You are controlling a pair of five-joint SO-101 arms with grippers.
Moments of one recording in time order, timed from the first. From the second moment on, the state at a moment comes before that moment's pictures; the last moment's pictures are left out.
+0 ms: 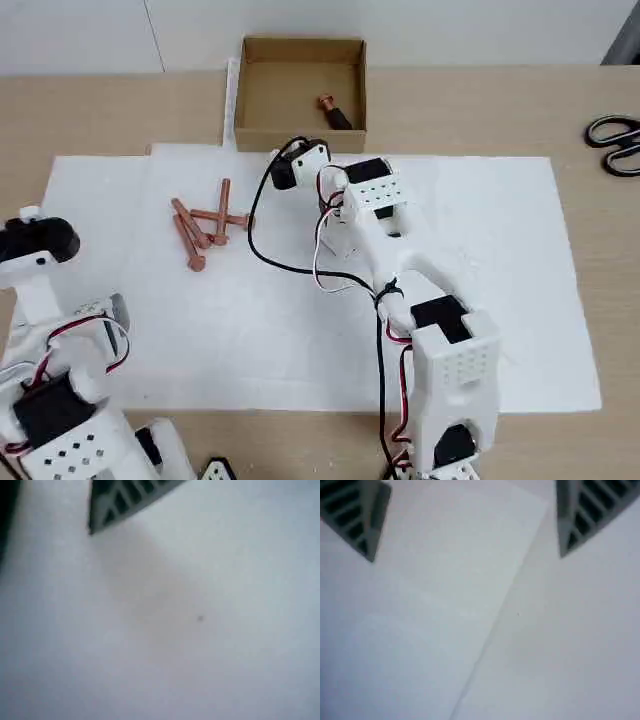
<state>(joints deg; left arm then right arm) -34.9 -68.4 49.7 82.8 -5.8 -21.3 27.6 -8.9 70.2 25.1</state>
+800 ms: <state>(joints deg) -34.9 -68.4 49.7 82.8 -5.8 -20.8 30.2 -12.7 72.4 25.1</state>
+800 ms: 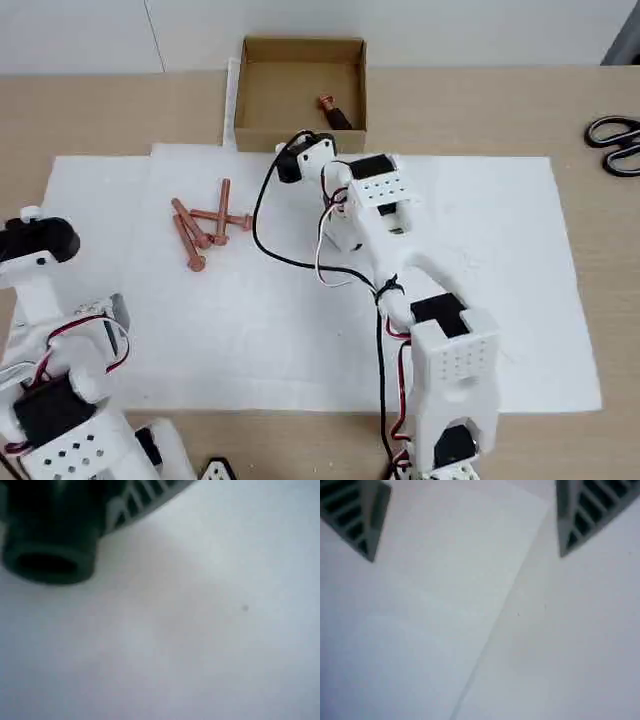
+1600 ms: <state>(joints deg) -34.9 -68.4 49.7 82.8 -5.8 -17.7 19.5 -11.2 95.5 15.1</state>
